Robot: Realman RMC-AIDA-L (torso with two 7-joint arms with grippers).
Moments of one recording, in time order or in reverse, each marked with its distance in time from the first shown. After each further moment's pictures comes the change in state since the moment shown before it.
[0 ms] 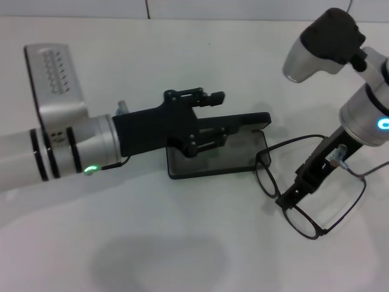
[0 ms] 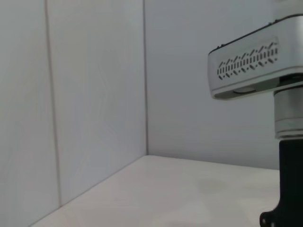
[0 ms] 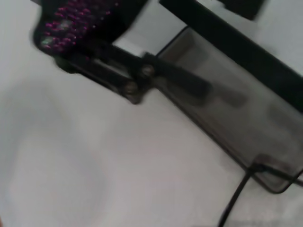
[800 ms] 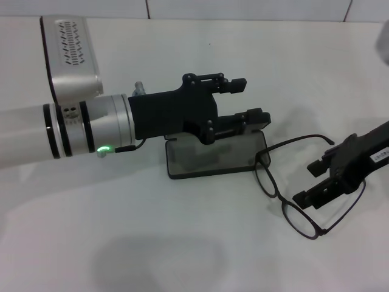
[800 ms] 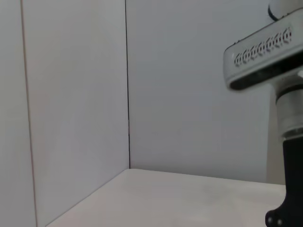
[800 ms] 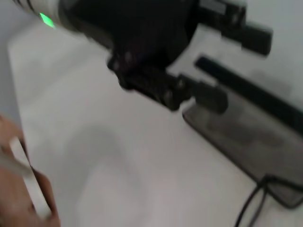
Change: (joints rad) left arm -0.050 0.001 0.020 0.073 0.030 0.004 -0.108; right arm -0.177 -0.006 0.278 -0.109 0.164 -0.121 -0.292
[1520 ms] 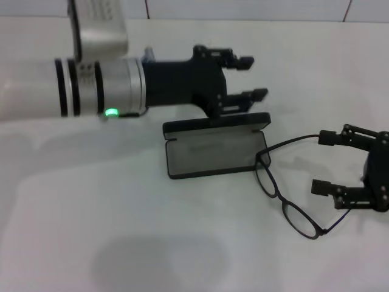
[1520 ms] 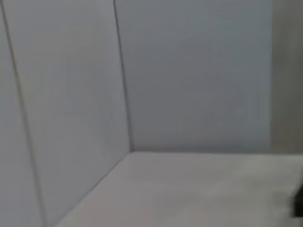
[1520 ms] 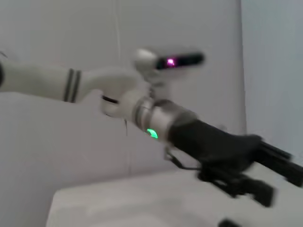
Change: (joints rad) left arm -0.082 0.003 -0.058 0.113 0.194 -0.045 -0.132; right arm -0.288 -0.036 0.194 0.605 0.720 0.093 -1.240
